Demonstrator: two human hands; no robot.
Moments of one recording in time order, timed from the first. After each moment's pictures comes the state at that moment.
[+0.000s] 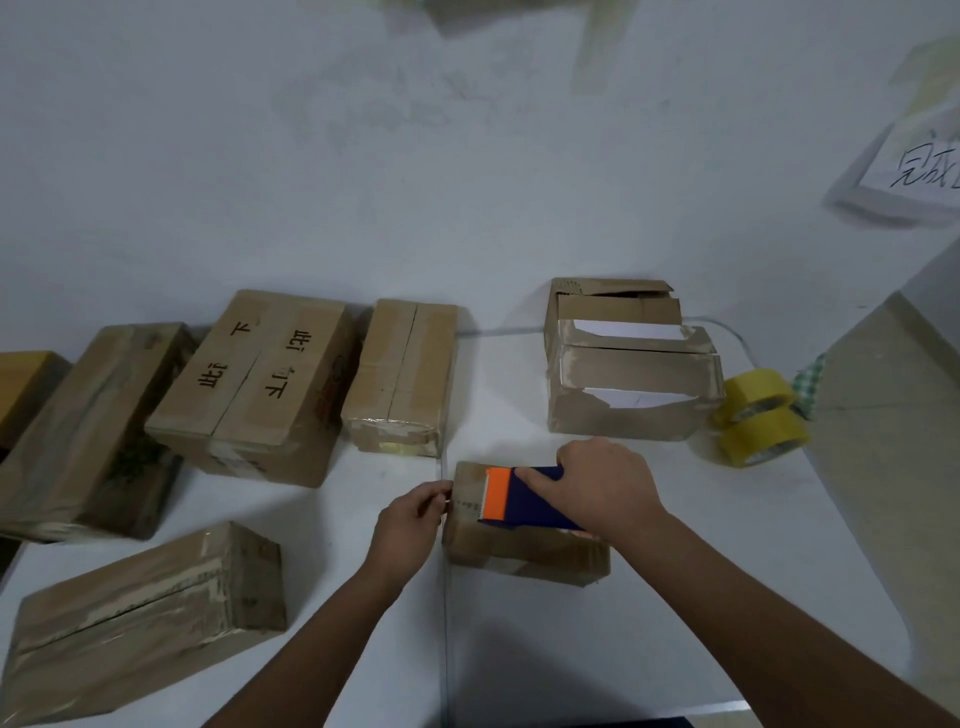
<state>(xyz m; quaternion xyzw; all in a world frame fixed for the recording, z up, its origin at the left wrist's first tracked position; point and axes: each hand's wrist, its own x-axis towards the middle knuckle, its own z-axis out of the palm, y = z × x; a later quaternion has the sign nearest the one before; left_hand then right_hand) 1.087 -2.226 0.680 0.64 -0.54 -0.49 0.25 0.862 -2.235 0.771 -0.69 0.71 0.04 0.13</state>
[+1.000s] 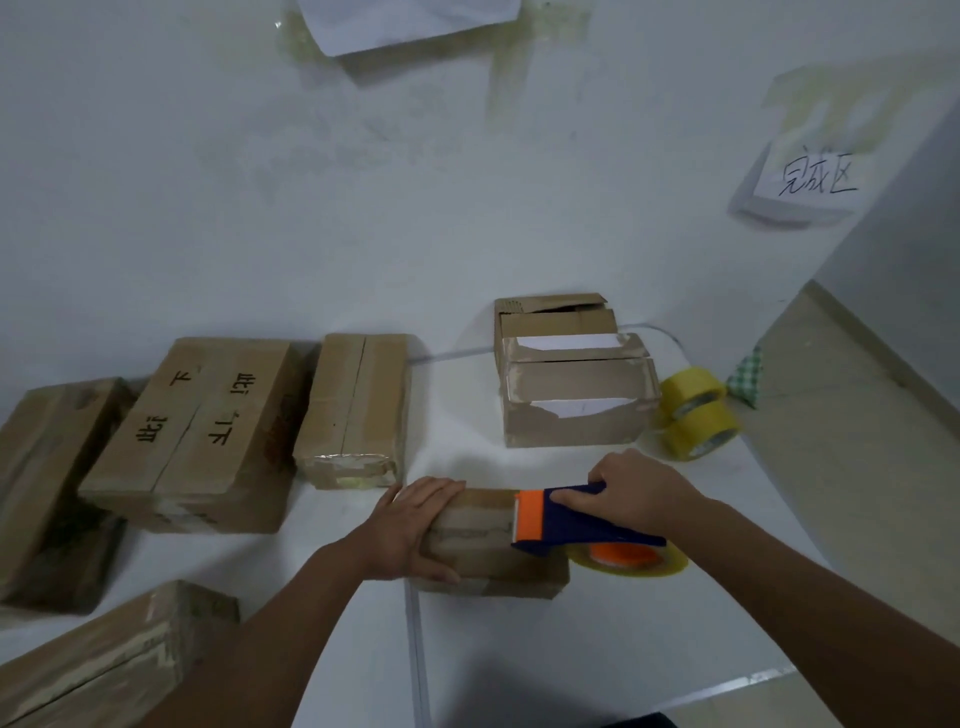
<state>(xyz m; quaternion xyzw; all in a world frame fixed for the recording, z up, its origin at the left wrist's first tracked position) 1.076 -2.285 0.663 0.37 -0.88 -0.29 -0.07 0.770 -2.221 0.771 -0.66 0.71 0.06 0.24</state>
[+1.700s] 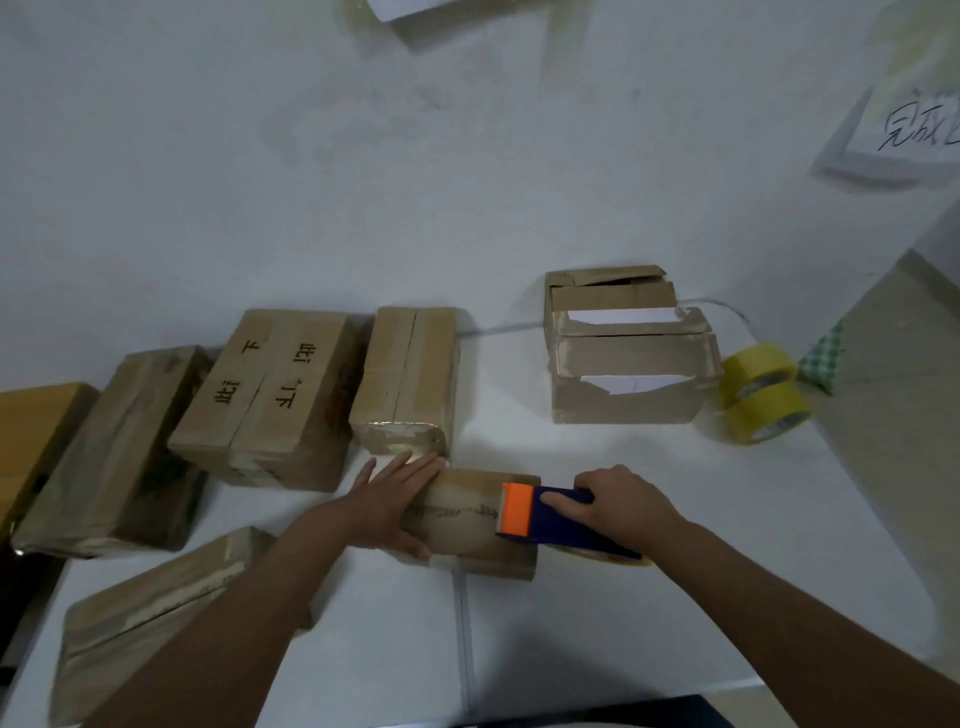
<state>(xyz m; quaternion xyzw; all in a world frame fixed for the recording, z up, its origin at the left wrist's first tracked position) 1.141 -2.279 0.697 0.45 -0.83 -0.25 -0.22 0.822 -2.213 0.708 -0.67 0.68 0.00 0.29</state>
